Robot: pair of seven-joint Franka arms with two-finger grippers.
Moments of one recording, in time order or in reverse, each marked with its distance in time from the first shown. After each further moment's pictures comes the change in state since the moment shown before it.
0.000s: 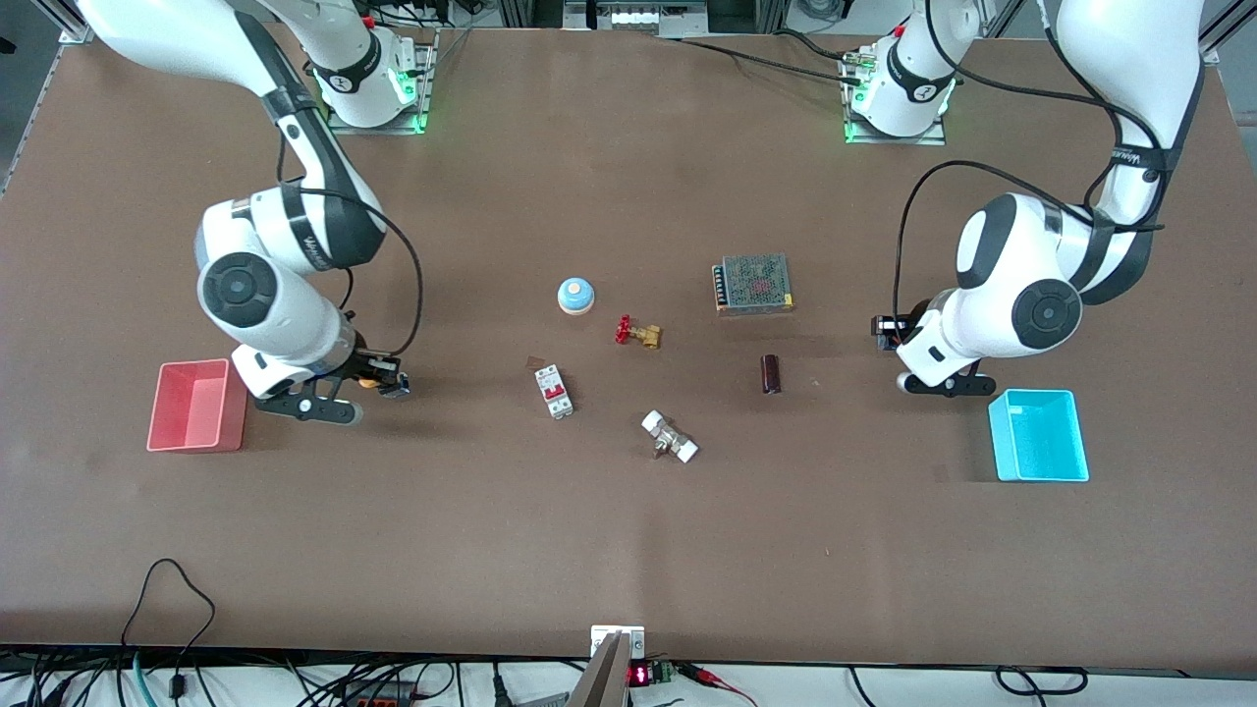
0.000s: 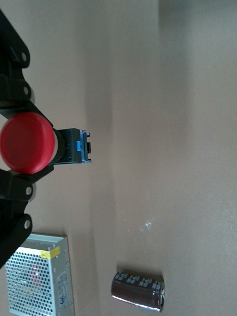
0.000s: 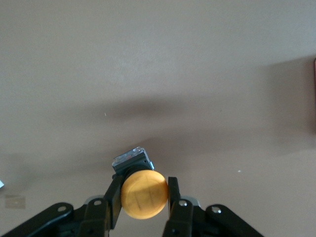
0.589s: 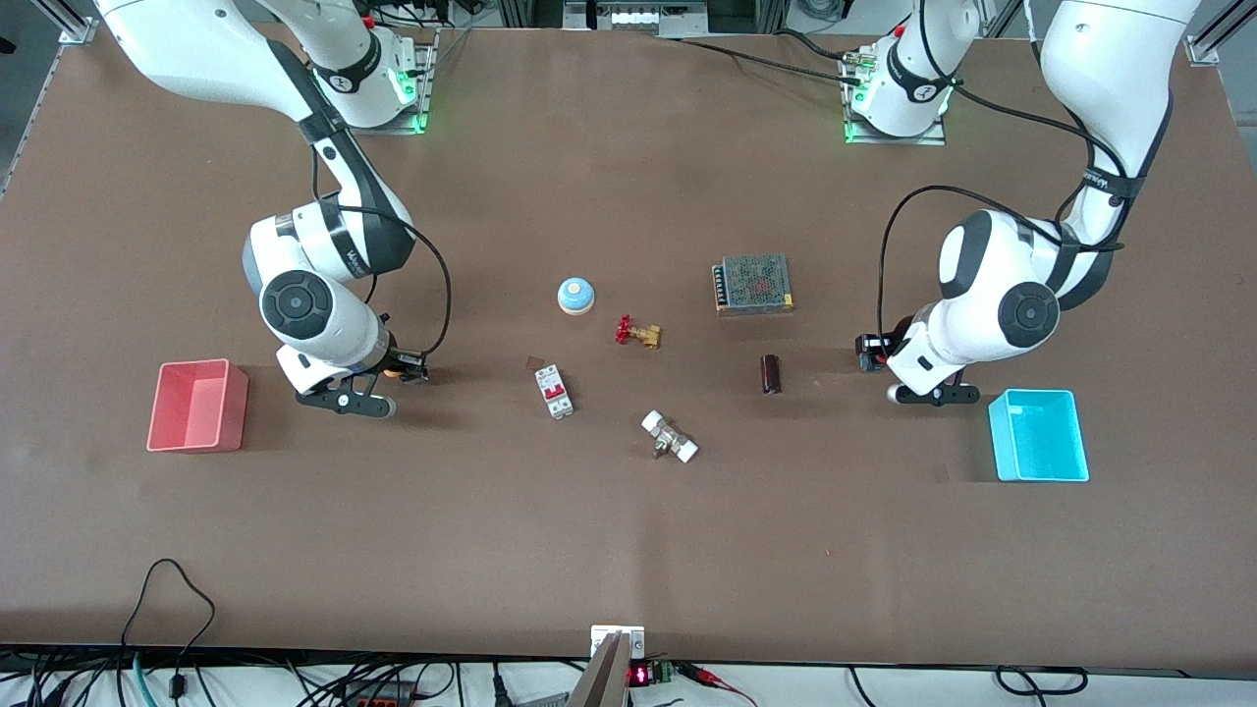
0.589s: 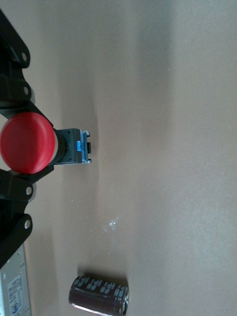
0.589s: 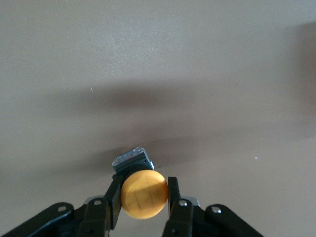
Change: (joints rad) left arm 0.008 0.039 0.001 -0.097 -0.017 0.262 0.000; right arm 0.013 0.043 -0.004 -0.046 -0.007 0.019 0.027
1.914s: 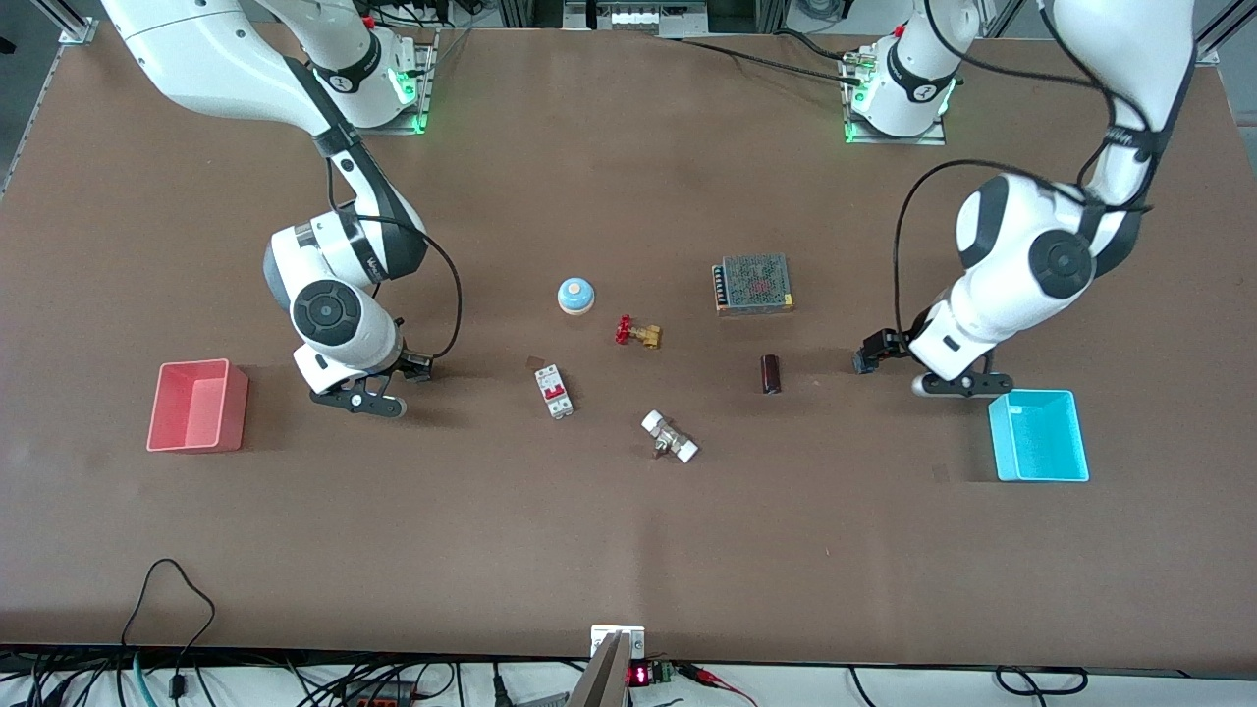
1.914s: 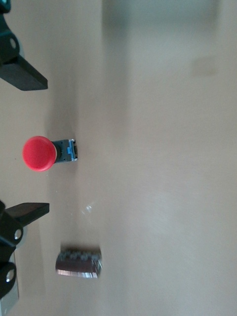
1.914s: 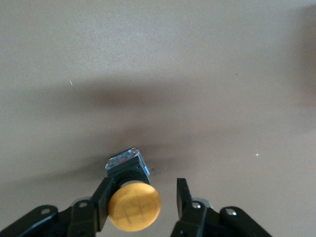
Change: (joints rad) left arm 0.001 -0.177 0.006 -0.024 0.000 0.050 0.000; right arm 0.017 0.043 -0.005 -0.006 -0.067 0.002 0.078
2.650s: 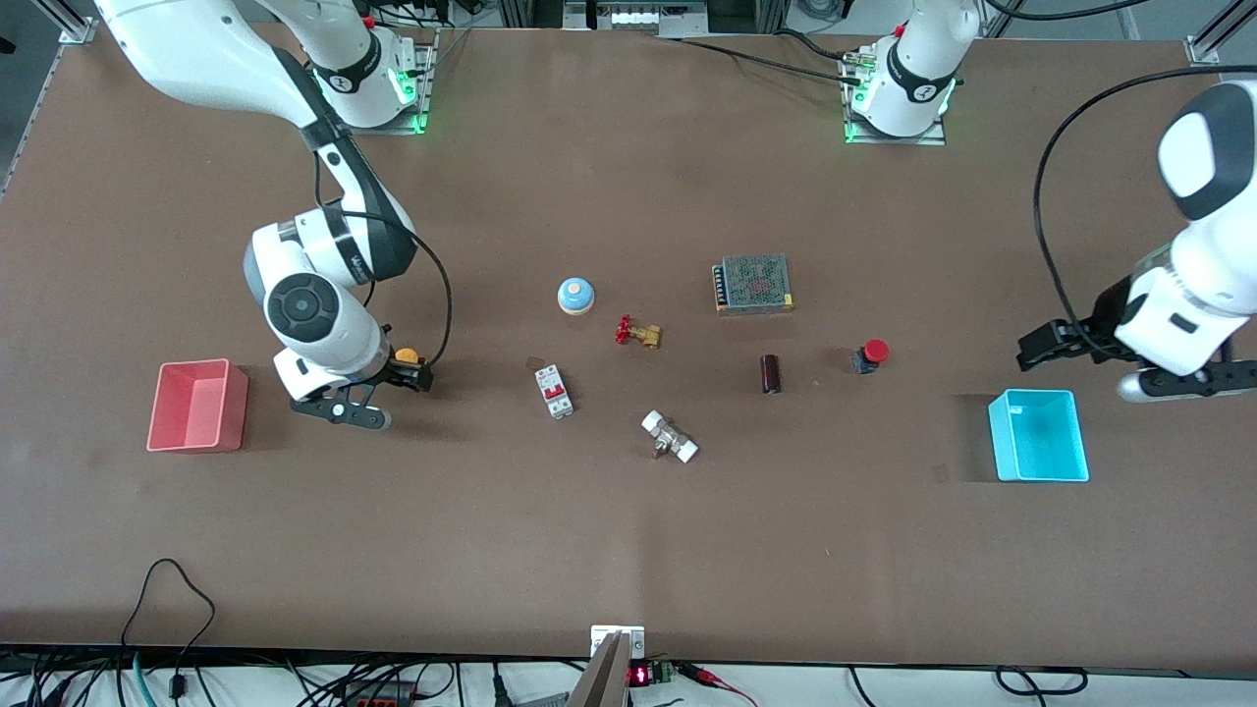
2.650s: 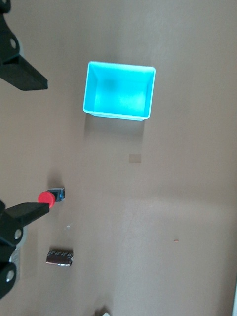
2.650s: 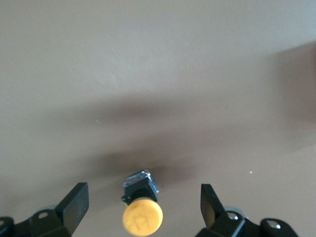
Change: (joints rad) left arm -0.075 -0.066 0.243 0.443 0.000 -0.466 0.075; right arm -0.004 -0.058 -0.012 0.067 0.045 0.011 0.002
